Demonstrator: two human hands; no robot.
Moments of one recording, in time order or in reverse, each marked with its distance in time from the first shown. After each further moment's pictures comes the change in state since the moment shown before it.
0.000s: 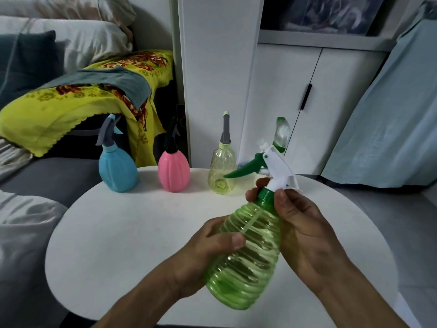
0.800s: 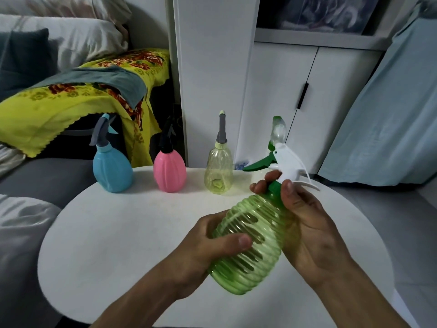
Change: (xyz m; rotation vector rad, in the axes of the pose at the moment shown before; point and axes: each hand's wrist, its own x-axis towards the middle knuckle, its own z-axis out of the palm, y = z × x) left_hand 0.002 0.003 0.002 0.185 0.087 0.086; right_hand 0.001 -0.007 0.002 0.029 0.060 -0.067
